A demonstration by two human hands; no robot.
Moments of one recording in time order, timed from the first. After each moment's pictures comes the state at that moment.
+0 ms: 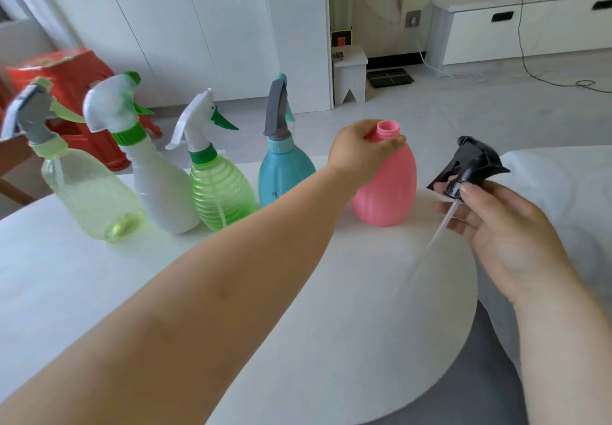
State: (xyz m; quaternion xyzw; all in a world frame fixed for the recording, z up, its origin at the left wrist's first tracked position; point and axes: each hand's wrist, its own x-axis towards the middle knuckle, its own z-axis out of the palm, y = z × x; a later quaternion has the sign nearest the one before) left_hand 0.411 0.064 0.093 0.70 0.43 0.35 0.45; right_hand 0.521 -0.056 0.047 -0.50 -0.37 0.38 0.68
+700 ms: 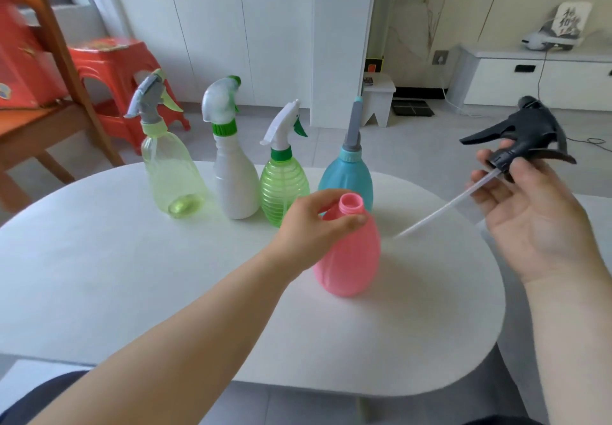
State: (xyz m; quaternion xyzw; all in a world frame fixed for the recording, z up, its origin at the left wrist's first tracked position) left_hand 0.257 0.004 0.080 0.69 0.38 0.40 0.47; right_hand 0.457 -0.056 0.118 -0.36 -0.36 0.42 0.76
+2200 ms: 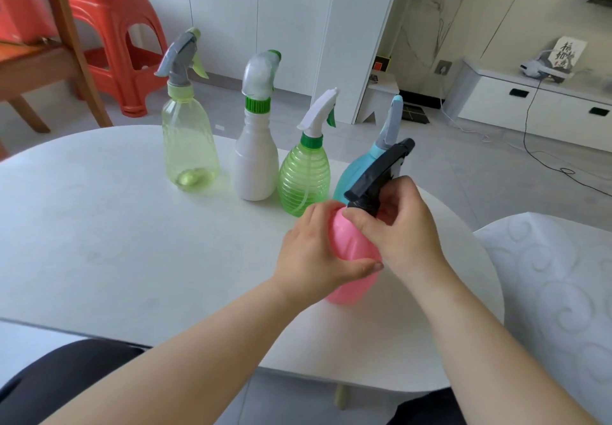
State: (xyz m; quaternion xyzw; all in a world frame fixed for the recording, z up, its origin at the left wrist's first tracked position) left_hand 0.225 -0.012 0.045 0.71 0.46 0.39 0.36; right_hand 0.337 -0.026 0.090 -0.60 -0.60 0.20 0.50
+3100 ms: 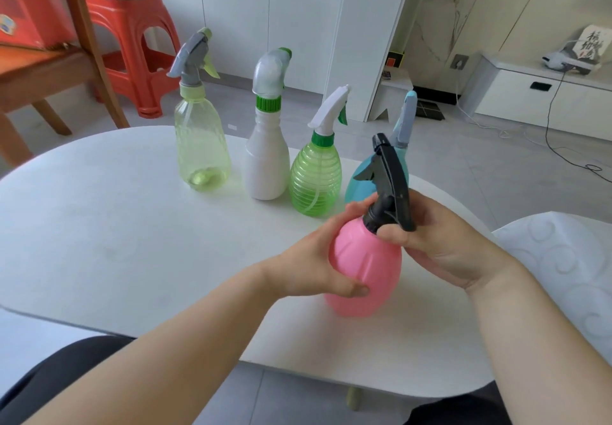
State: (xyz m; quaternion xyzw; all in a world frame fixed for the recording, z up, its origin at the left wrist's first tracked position) left_hand 0.202 0.002 0.043 0.74 0.26 0.27 0.56; right_hand 0.366 -0.025 0.101 -0.42 -0.62 0.54 0.39
